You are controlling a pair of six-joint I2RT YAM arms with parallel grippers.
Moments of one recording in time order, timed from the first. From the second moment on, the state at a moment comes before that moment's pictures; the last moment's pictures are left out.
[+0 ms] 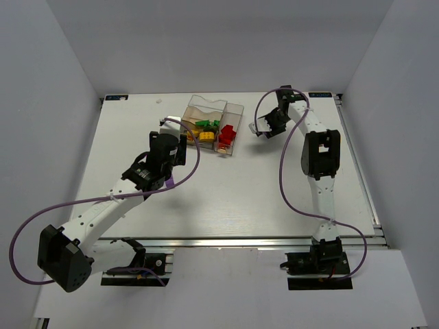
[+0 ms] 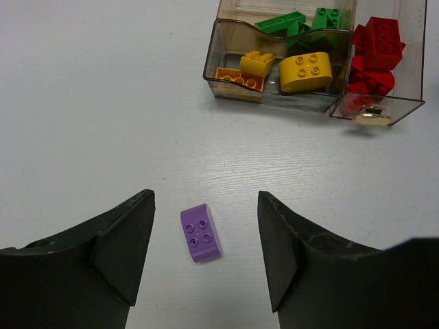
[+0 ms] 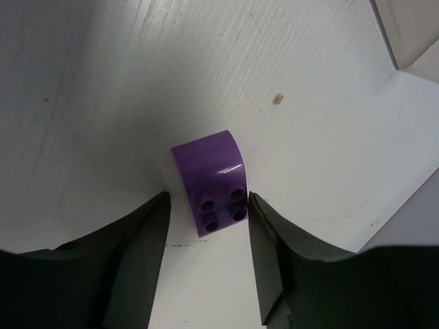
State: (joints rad) left arm -0.60 1.14 0.92 -0.27 -0.54 -0.13; right arm 0.19 2.48 2.22 -1.00 -0.39 -1.96
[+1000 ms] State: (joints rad) left arm -0.60 1.14 0.92 -0.27 -0.54 -0.13; right arm 0.19 2.35 2.01 -1.03 -0.35 -1.99
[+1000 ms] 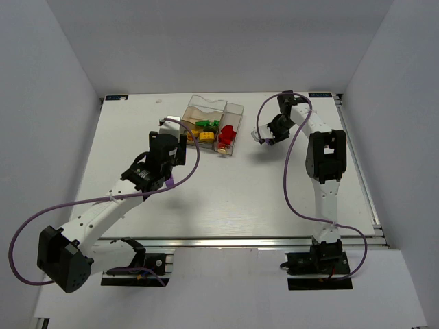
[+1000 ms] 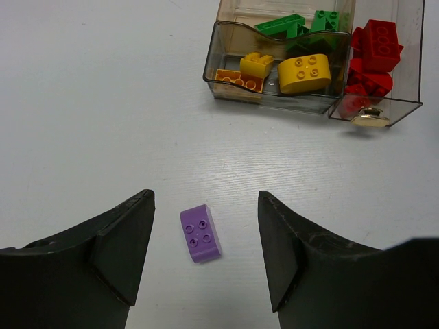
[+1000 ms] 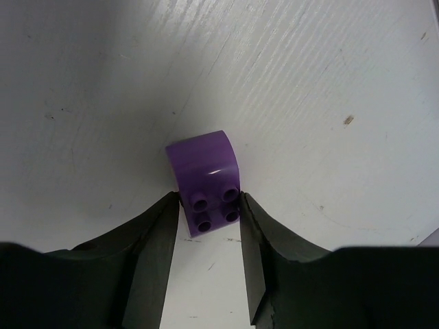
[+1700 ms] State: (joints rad) left arm -0.60 1.14 0.92 -0.27 -0.54 -0.13; right arm 0.19 2.35 2.00 -1.02 -0.35 -1.96
